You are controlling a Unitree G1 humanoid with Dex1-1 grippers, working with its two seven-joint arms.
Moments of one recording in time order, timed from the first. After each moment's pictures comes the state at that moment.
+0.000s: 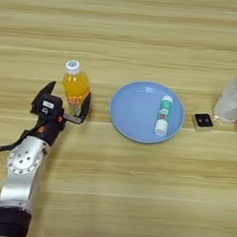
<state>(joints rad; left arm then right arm) -0.05 0.20 0.07 0.26 -0.11 -0.35 -0.30 -0.18 -0.30 -0.30 0.35 0.16 -0.10 0.09</state>
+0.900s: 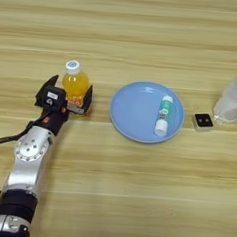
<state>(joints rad) -0.17 0.20 0.07 0.42 -0.11 -0.39 -0.27 -0.18 -0.31 -0.34 0.36 0.16 -0.10 0.05</state>
